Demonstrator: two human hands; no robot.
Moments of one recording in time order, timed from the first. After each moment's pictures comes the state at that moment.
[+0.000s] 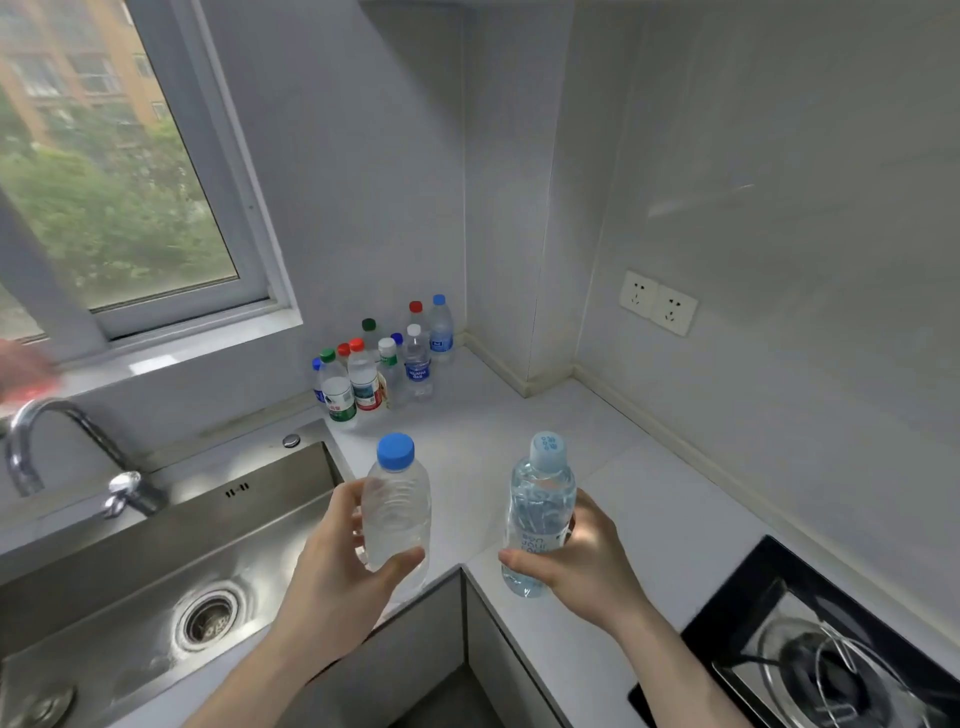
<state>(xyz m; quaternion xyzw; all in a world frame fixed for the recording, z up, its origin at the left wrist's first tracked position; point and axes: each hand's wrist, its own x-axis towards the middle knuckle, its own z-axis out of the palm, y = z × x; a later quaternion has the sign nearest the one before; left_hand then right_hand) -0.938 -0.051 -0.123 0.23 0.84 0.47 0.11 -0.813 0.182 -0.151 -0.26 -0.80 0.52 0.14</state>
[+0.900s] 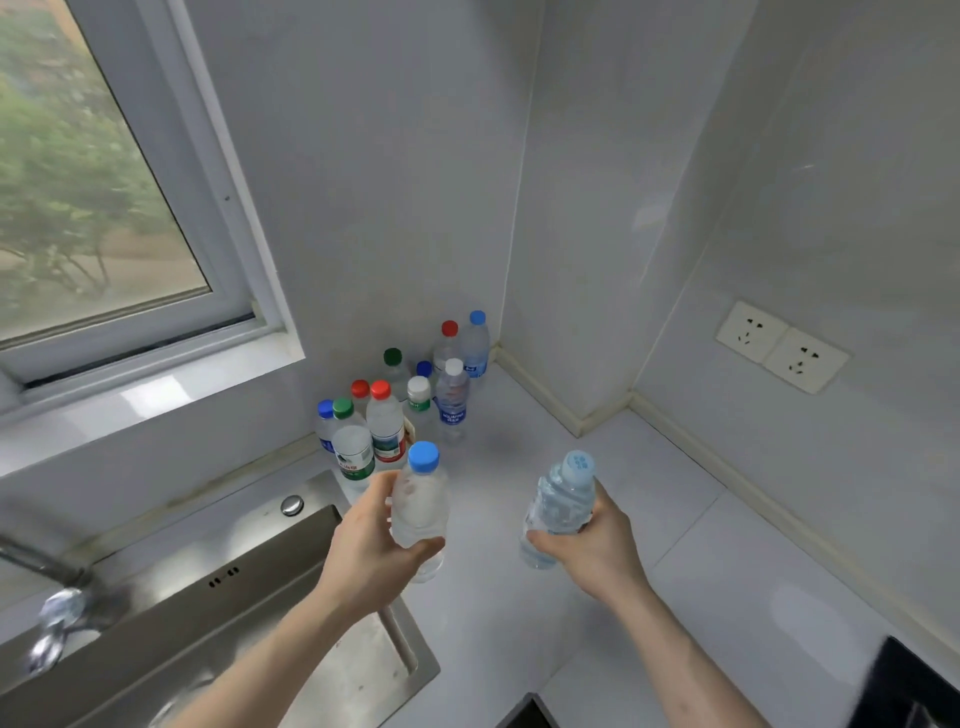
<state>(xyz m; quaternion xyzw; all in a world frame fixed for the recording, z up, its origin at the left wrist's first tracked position) -1.235 0.015 -0.205 0.23 0.85 0.43 0.19 -1.076 0.242 -0.217 -0.38 -0.76 0.50 0.13</state>
